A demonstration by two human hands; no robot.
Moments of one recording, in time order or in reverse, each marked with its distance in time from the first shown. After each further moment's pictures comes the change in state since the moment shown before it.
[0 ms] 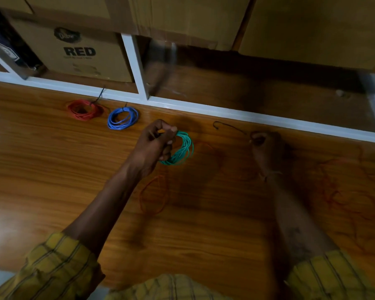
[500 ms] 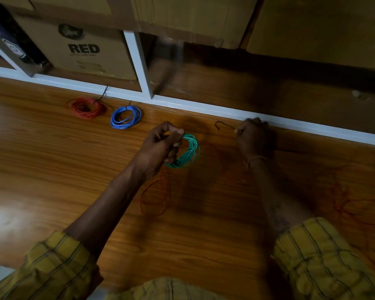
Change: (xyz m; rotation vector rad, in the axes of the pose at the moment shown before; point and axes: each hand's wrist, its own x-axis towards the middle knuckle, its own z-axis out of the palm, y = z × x) left_hand 0.007 -0.007 0.005 -0.031 -0.036 -0.043; right_hand 0.046 -0.028 0.061 -0.293 -0.005 -0.186
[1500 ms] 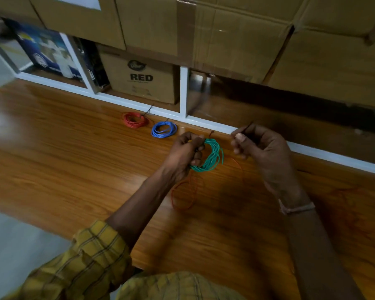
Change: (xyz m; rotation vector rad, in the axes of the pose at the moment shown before) left_hand -0.070 0.037 0.007 -0.244 0.143 -0.012; right_hand -0.163 -0.130 -0.185 1.126 -0.301 -0.351
